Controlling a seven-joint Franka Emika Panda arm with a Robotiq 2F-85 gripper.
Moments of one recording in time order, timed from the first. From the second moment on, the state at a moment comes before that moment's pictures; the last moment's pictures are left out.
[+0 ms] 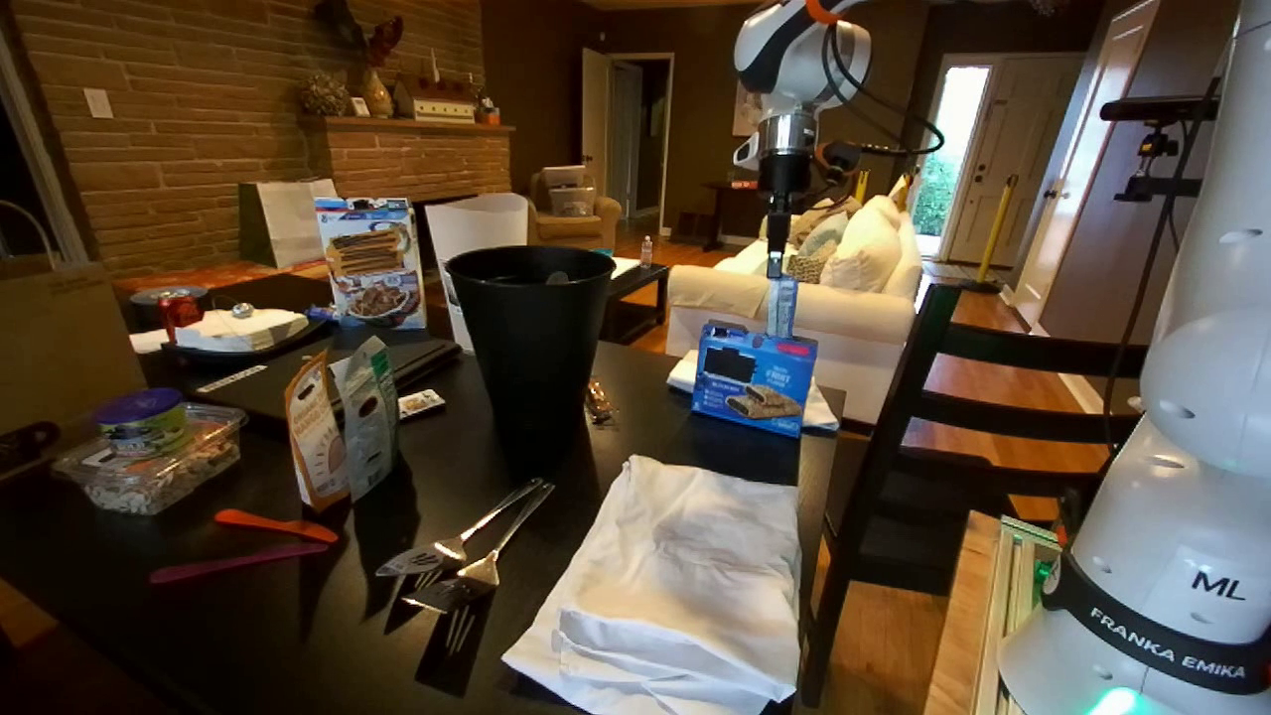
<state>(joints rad) -0.34 0.18 -0.29 -1.81 0.16 1.68 -1.03</state>
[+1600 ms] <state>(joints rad) -0.40 0.30 -0.27 -1.72 0.21 1.64 -1.10</state>
